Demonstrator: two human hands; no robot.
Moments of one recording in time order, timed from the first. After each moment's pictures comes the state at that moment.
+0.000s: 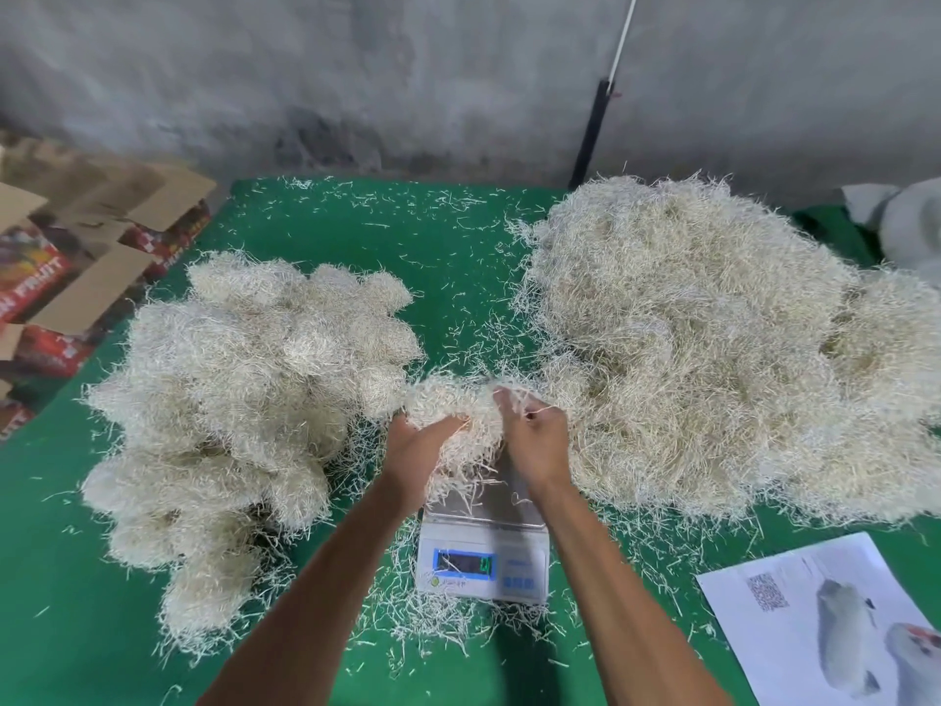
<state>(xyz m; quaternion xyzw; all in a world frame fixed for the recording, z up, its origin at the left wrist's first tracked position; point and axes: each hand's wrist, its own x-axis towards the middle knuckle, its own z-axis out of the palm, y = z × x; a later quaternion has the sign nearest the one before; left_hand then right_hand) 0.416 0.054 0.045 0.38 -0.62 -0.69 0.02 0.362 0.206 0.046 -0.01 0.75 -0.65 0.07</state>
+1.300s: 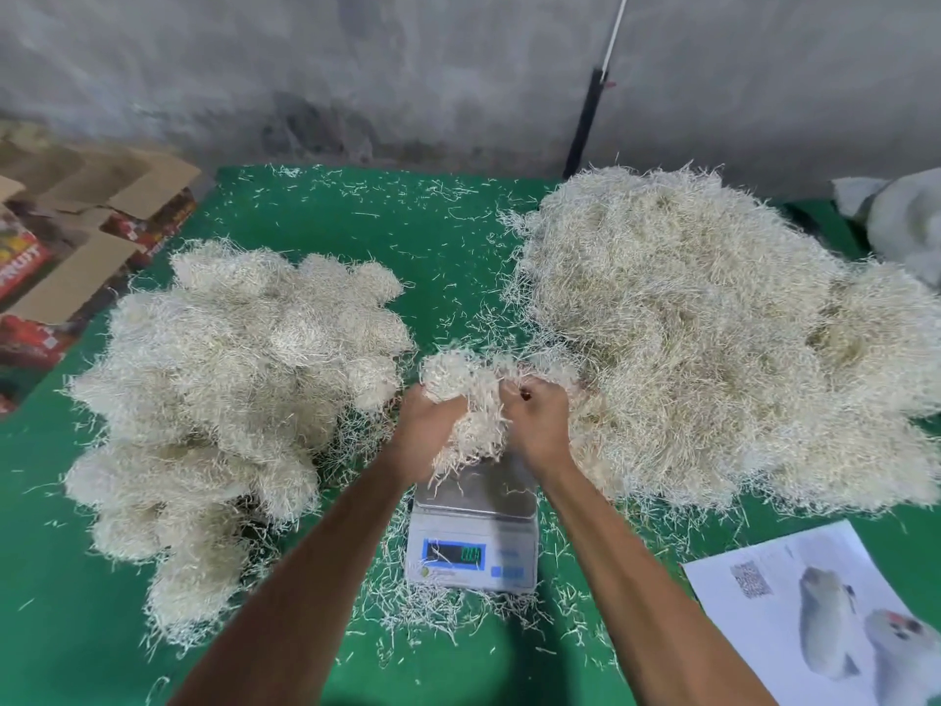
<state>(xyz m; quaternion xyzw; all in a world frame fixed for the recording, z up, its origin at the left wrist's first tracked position) 0.398 0.056 0.065 0.37 -0.67 -0.64 -0.01 0.336 0.230 0.055 -0.03 0.79 -0.62 0.02</state>
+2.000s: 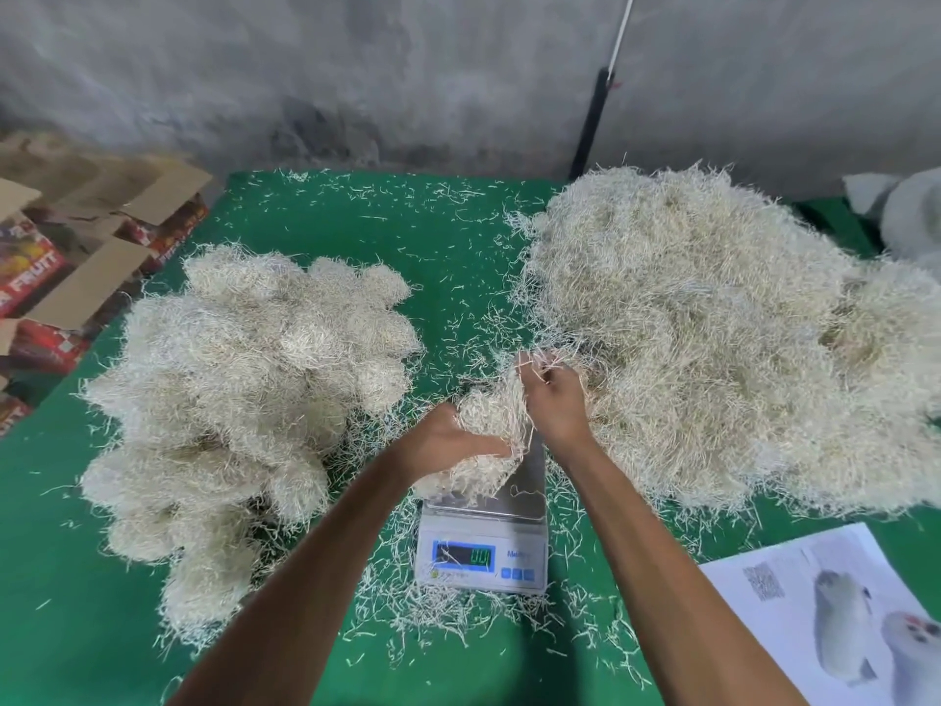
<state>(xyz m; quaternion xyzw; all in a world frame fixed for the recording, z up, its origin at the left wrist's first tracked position) 0.411 0.058 0.076 0.24 -0.81 -0.48 -0.22 0.327 0.220 0.079 -0.03 0.78 -0.62 0.09</state>
